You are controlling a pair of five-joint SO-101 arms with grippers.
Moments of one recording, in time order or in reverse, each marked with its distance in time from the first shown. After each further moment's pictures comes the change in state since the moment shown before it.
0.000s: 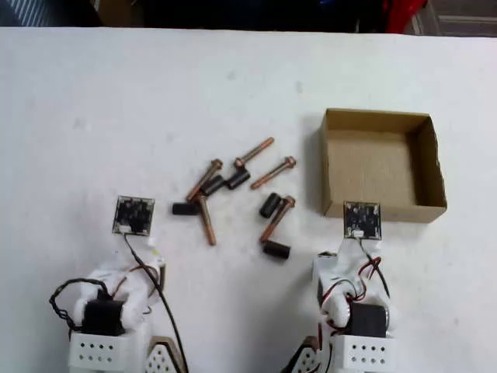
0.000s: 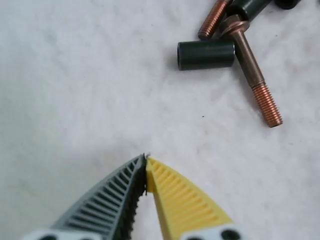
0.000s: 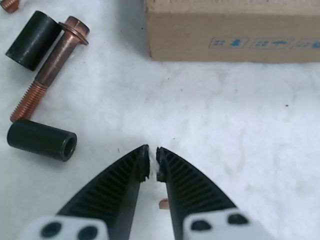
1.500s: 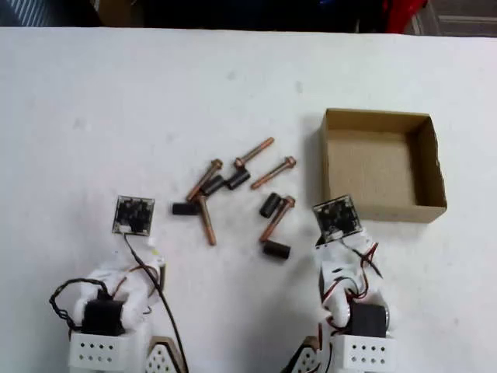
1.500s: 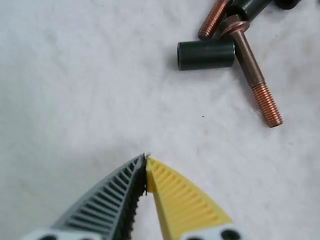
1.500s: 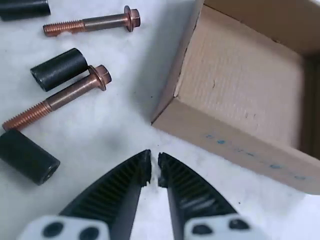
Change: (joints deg) left arm 0.0 0.0 0.0 0.0 0.0; right arm 0.2 0.0 0.0 -13.6 24.4
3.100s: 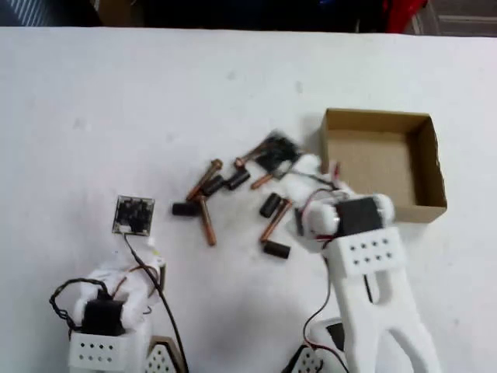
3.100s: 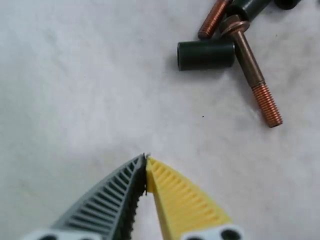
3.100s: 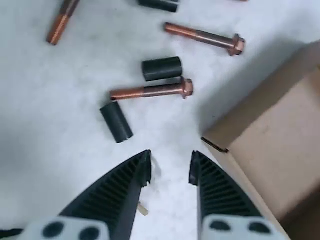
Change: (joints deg) left arm 0.0 0.0 0.0 0.0 0.0; right arm -19.9 63.6 -59.6 23.2 12.1
